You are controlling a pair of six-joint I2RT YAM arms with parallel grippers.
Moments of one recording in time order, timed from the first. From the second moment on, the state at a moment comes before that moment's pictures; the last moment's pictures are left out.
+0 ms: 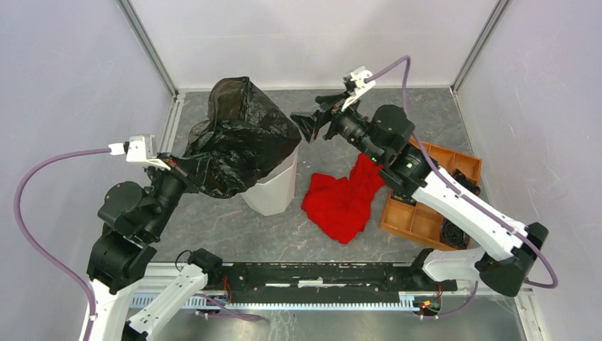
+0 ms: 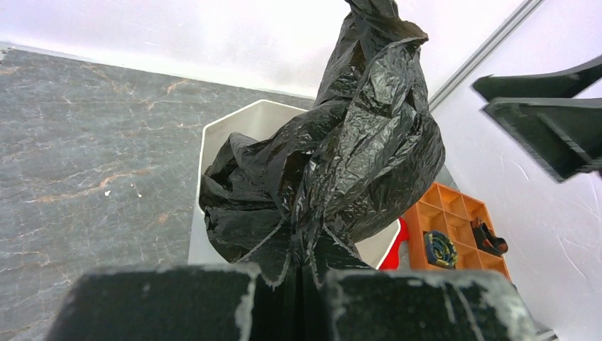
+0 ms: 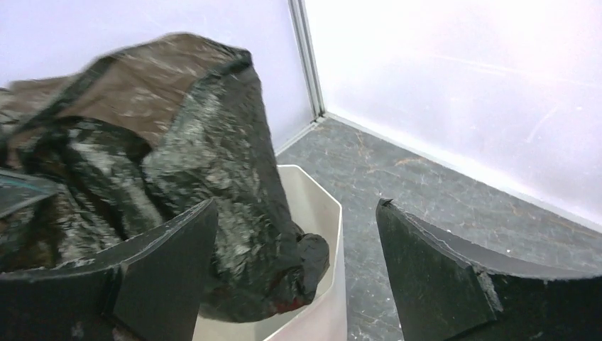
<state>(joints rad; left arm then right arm) -0.47 0.54 1.20 -0.69 -0.20 -0.42 0.84 1.24 1.34 0.06 0.03 0.20</state>
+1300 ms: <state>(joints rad) -0.47 0.82 1.16 -0.69 -0.16 -0.59 1.07 1.74 1.67 -0.25 0.31 -0.07</state>
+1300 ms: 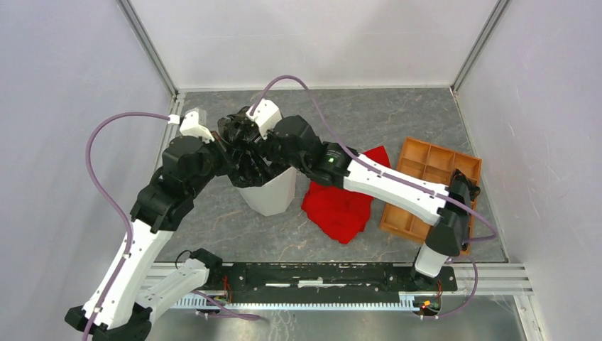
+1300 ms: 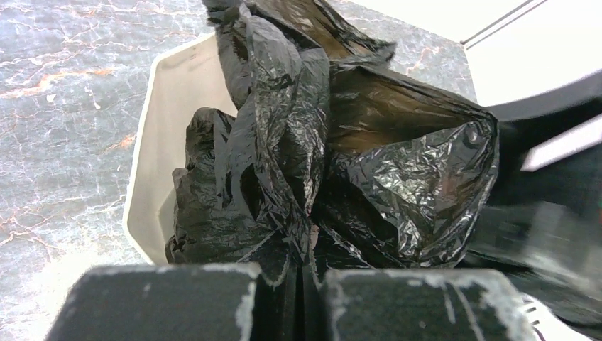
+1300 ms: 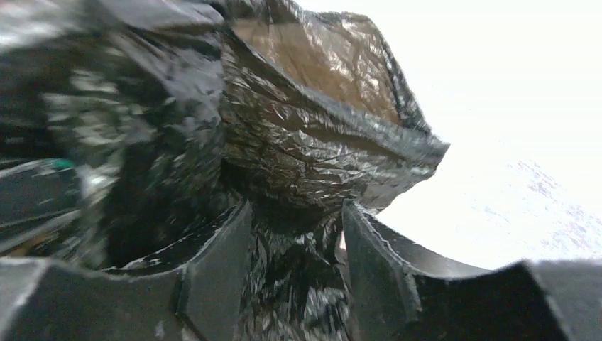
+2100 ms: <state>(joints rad) -0.47 0.91 1.11 -0.51 -0.21 -0.59 1.14 1.69 1.62 -0.29 0.12 0.06</state>
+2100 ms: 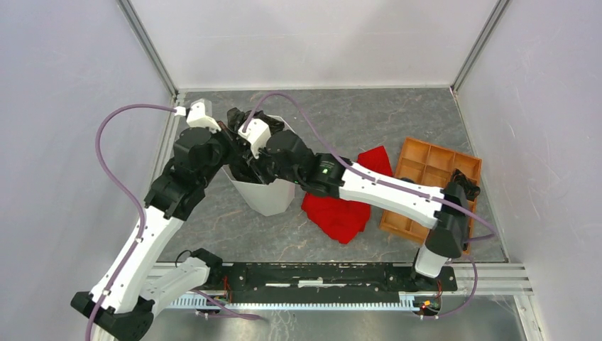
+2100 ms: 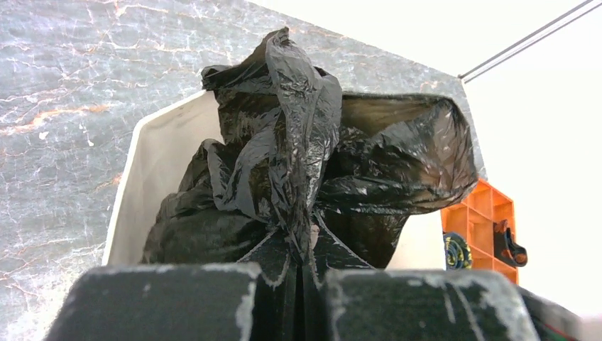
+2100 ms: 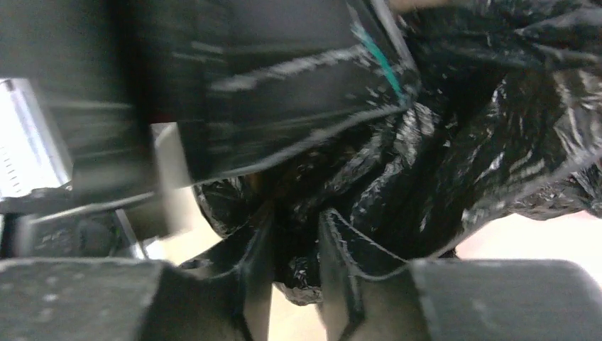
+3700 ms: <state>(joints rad) -0.46 0.55 0.91 -0.38 -0.10 -0.53 1.13 1.59 1.51 0.11 0.20 0.81</state>
